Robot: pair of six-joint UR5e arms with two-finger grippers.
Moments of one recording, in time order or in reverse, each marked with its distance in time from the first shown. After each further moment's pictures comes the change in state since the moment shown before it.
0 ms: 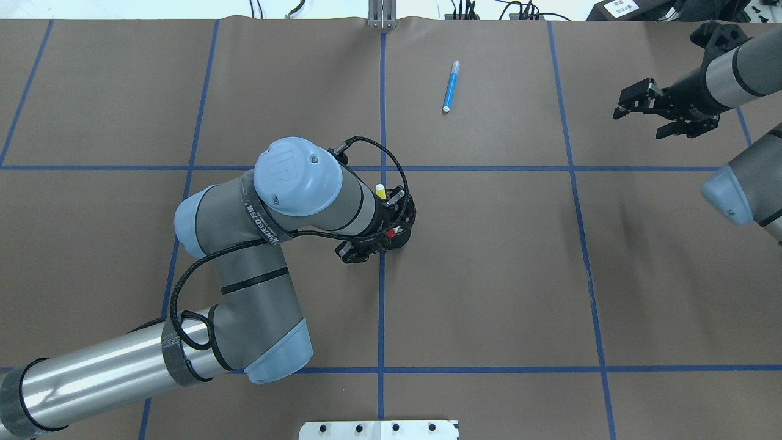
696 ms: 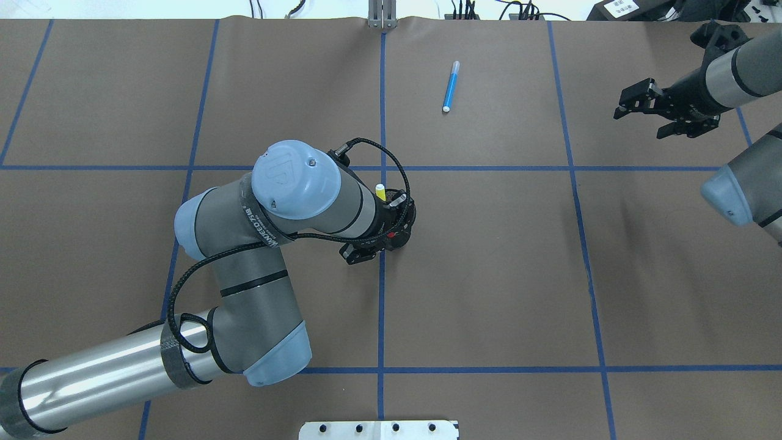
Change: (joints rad) left arm 0.003 0.003 -0.006 -0.016 0.001 0.002; right arm -0.001 -0.001 -0.003 0.000 -0.009 0.002
